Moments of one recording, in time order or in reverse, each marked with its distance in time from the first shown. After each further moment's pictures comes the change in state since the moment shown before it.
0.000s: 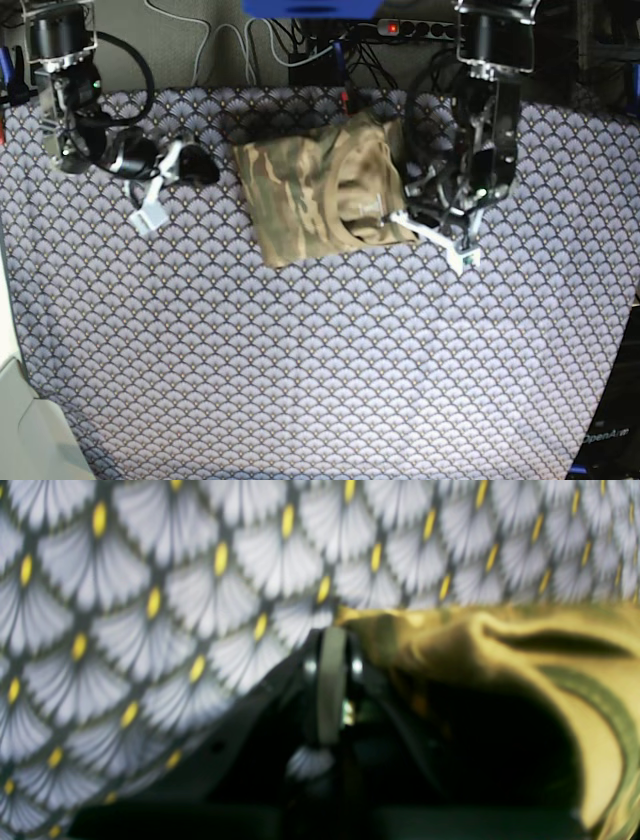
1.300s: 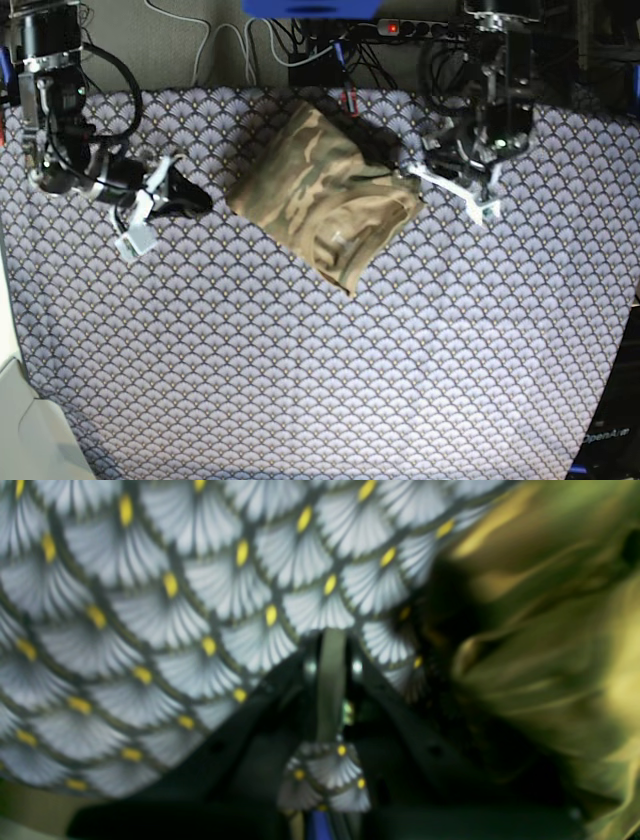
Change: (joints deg) left arm 11.8 0.9 -5.3 13.2 4.7 0.3 8.4; right arm 1.1 2.8 1.7 11.3 0.3 0.0 -0.5
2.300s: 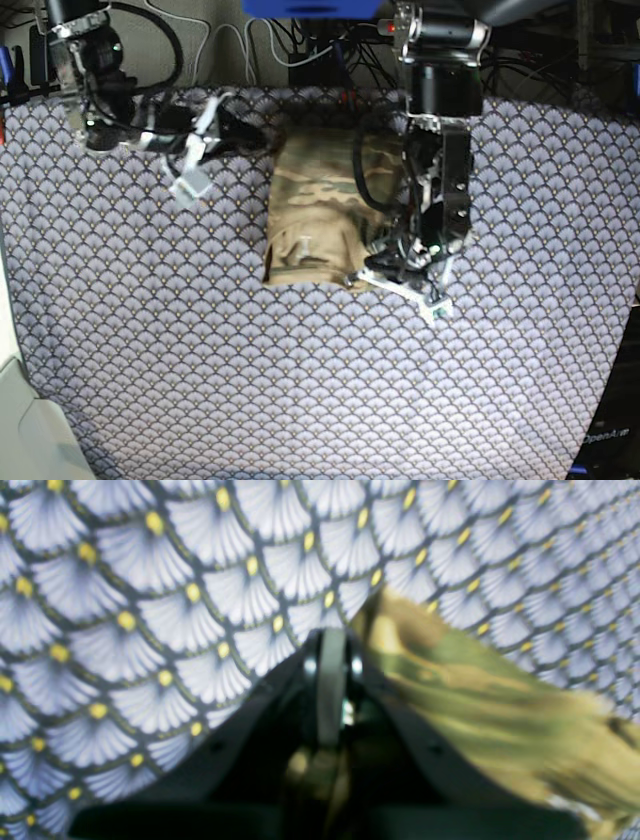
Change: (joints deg) left arm -22.6 11.0 -0.3 -20.5 8.5 0.1 -11.7; right arm -8.4 -2.6 -6.3 4.1 -0.2 -0.1 0.6
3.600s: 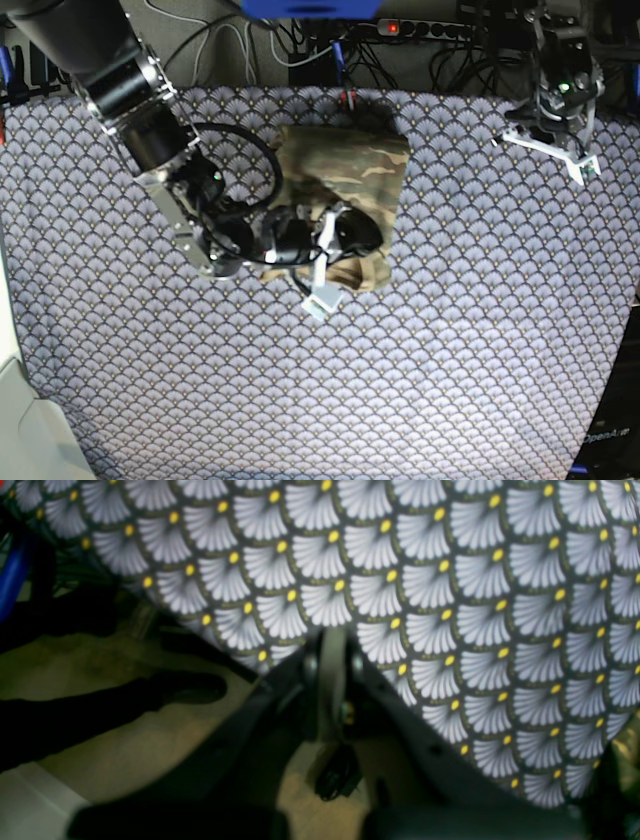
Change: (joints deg) left arm 35.6 -13.9 -18.1 34.0 -0.2 -0.7 8.1; right arm 37.4 -16.3 -26.6 -34.1 0.0 -0.1 6.8
